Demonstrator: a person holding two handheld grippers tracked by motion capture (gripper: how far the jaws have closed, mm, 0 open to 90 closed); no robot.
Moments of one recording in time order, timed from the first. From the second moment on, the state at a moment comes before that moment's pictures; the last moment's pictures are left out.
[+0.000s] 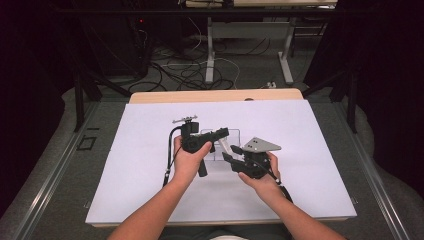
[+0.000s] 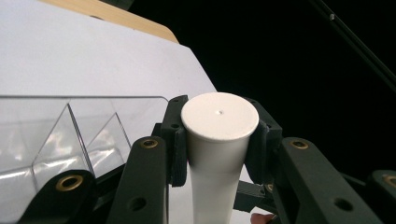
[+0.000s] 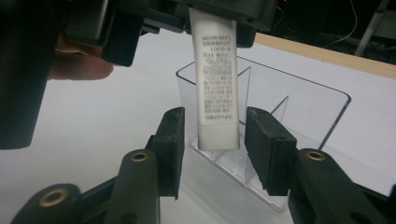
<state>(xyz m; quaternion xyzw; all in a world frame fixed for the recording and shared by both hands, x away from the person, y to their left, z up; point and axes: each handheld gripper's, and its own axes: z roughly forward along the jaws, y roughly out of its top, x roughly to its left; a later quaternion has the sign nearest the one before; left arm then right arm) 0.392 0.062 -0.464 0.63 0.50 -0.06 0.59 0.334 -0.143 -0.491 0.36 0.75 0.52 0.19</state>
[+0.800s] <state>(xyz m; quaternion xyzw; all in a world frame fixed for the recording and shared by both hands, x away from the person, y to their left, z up) 0.409 0.046 -0.459 0.62 0.49 0.03 0.61 0.350 -0.162 -0.497 0.38 0.74 0.51 0.22</state>
